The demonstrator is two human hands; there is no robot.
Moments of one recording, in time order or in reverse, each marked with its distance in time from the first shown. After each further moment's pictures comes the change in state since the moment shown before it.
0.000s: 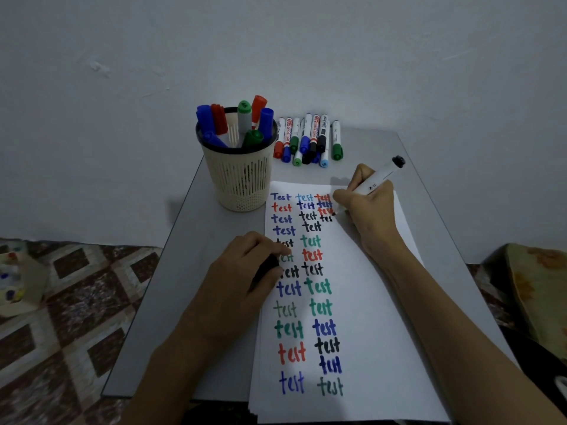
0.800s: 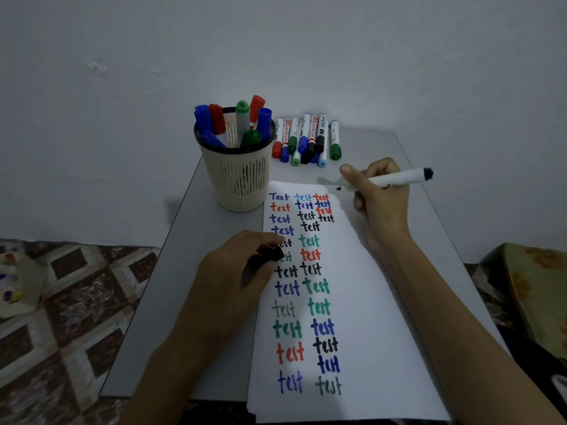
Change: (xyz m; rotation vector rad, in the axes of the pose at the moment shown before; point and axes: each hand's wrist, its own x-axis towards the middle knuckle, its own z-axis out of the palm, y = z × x) left_hand -0.001 0.006 -0.005 -0.122 0.133 -0.039; right_hand 0.000 -0.010 -0.011 0.383 0.087 0.029
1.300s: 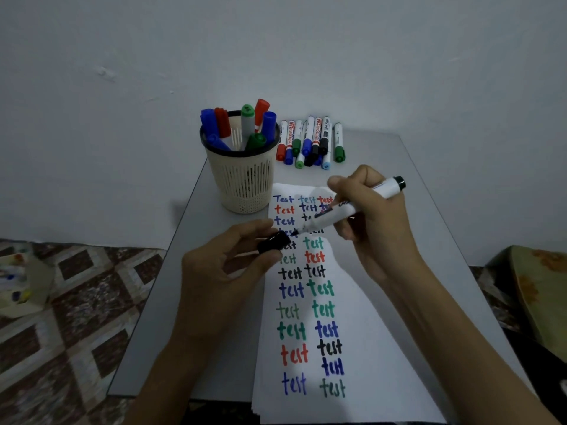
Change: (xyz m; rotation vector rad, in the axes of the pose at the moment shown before) left_hand 0.000 0.022 -0.009 -0.361 0.233 -0.138; right_hand -0.054 -0.040 0.029 0.114 -0.237 0.130
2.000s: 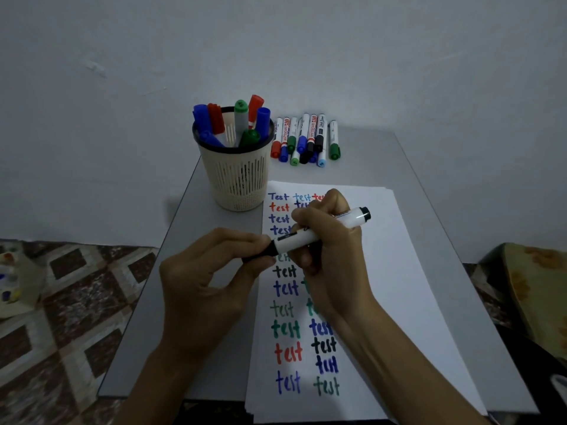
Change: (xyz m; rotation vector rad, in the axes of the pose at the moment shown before) left_hand -0.003 -0.002 -0.007 0.275 0.050 0.406; right_hand -0.035 0.027 0.035 0.210 0.081 0.150
